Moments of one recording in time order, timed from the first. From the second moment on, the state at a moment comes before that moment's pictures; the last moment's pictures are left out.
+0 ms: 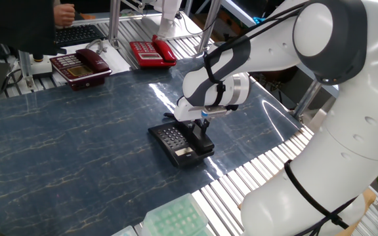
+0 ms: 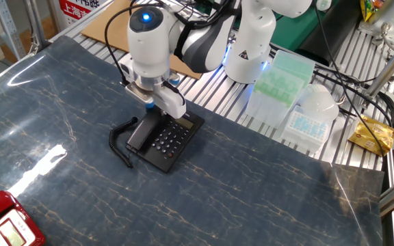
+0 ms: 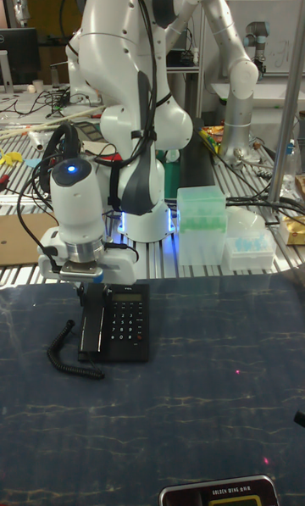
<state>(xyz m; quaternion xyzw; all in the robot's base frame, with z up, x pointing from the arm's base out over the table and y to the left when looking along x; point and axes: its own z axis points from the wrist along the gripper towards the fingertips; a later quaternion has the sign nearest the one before) 0.418 -0.115 0.113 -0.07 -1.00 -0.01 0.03</state>
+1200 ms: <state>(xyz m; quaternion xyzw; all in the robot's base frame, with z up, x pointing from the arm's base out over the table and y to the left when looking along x) 0.418 -0.115 0.112 -0.08 -1.00 -0.01 0.03</state>
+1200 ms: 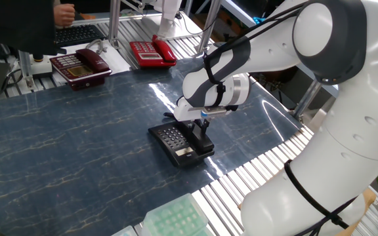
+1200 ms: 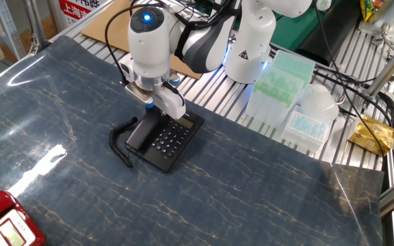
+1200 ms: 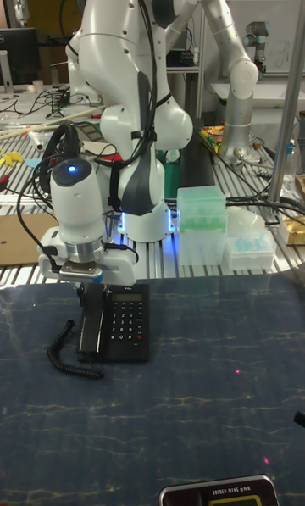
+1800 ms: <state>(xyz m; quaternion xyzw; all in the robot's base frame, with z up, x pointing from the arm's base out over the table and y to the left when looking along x) 0.418 -0.115 0.112 -0.08 -1.00 -0.01 0.03</state>
